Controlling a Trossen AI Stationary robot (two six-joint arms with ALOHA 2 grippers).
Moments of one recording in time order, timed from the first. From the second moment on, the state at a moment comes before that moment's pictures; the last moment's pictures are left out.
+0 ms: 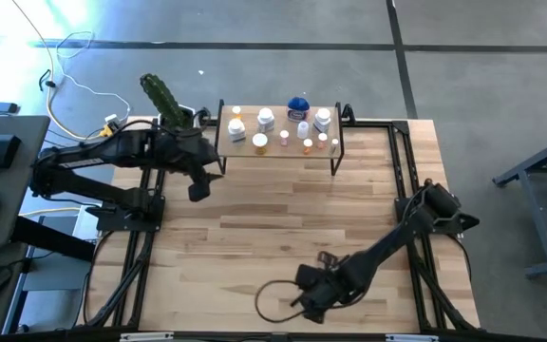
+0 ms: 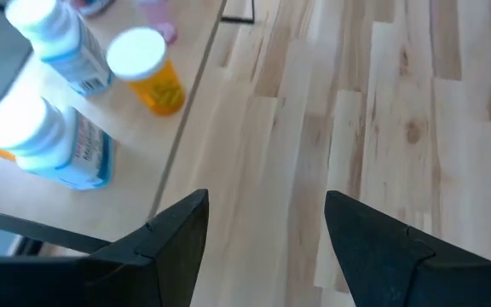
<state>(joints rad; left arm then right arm) 0.25 1.07 1.20 -0.96 -0.13 0.00 0.65 1.94 1.54 -0.82 0.16 0.94</state>
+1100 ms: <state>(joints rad) 0.25 0.82 1.20 -0.96 0.03 0.08 0.28 1.94 1.88 -0.58 0.46 0.47</state>
